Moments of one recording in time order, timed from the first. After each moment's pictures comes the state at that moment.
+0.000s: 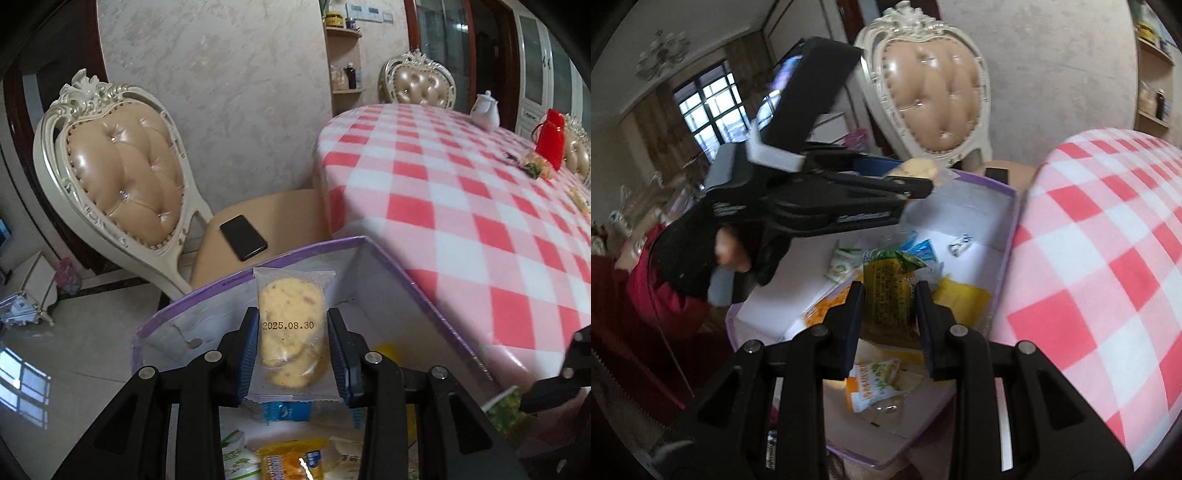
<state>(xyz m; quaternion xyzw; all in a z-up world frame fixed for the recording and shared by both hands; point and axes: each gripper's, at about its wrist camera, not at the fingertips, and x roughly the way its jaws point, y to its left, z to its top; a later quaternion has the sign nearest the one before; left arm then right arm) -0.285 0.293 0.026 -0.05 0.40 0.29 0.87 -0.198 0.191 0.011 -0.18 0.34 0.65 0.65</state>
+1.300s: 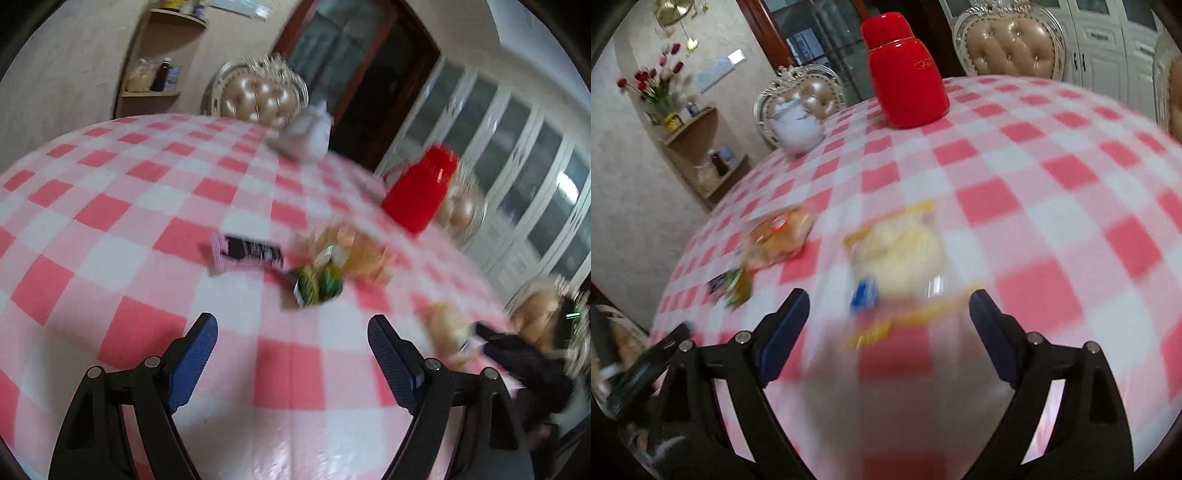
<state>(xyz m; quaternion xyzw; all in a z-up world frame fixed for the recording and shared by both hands) 0.127 0.067 0.036 -0.23 0.31 -0.01 0.92 0.214 -0.248 0.040 0.14 0.39 0.03 0.91</state>
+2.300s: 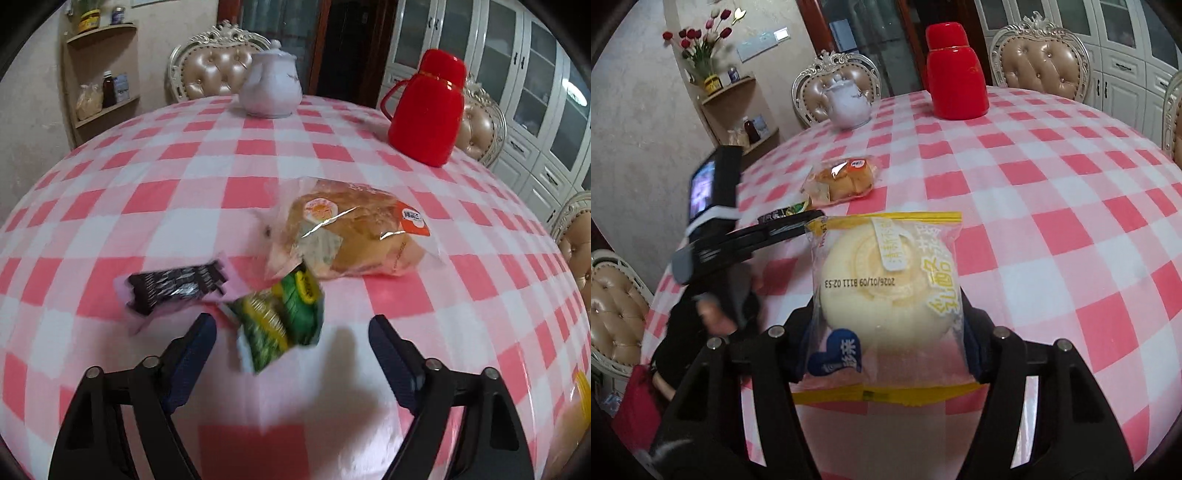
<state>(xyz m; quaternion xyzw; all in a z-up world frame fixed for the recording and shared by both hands) 0.237 -0.002 0.007 -0.06 0.42 -0.01 0.90 0.094 -0.191 0.051 0.10 0.38 0.07 0.92</state>
